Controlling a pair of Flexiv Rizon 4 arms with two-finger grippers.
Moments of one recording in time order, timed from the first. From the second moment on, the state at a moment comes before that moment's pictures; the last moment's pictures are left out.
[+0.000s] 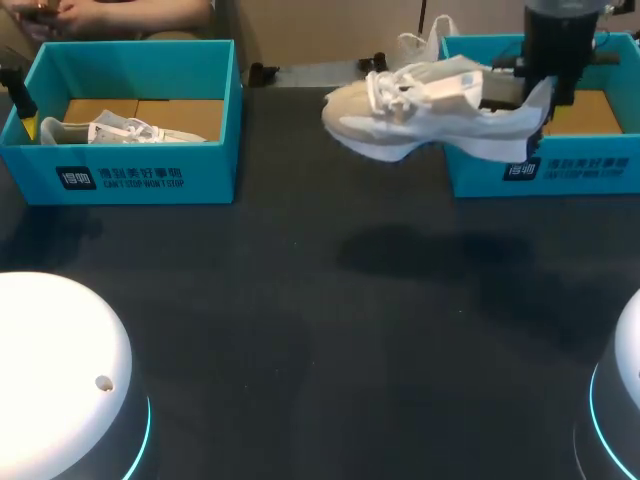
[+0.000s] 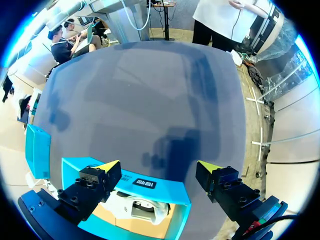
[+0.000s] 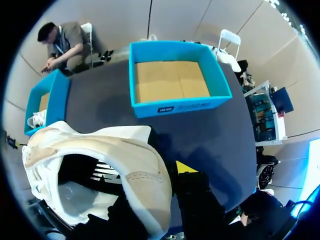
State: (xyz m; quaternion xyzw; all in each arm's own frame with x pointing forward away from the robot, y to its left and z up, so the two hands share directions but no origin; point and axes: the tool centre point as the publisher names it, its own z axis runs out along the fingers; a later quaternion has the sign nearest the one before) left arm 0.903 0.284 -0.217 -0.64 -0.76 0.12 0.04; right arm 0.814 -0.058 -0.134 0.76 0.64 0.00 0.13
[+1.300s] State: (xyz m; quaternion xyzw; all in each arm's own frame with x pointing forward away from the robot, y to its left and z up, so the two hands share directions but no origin) left arm 0.903 0.284 -0.217 -0.64 -0.76 0.12 0.04; right arm 0.666 0.033 -0.154 0.74 0.66 -0.04 0.12
